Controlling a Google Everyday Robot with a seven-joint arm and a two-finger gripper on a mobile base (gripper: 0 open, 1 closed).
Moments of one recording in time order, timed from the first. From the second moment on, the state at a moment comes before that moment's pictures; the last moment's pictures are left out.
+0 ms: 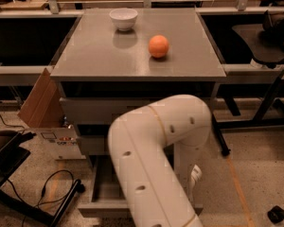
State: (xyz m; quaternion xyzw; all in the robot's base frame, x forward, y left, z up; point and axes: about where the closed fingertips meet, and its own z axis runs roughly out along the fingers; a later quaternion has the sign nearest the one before) arm 0.499 -0.172 0.254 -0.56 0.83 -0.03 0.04
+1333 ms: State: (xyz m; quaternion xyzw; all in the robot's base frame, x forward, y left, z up) arm 0.567 -0.137 0.263 -0.66 0.73 0.01 0.19
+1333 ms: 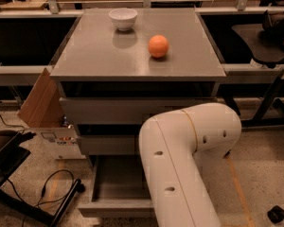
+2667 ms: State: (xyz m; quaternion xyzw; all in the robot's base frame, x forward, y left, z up) arm 0.611 -0.170 0.228 -0.63 0.75 -0.03 0.19
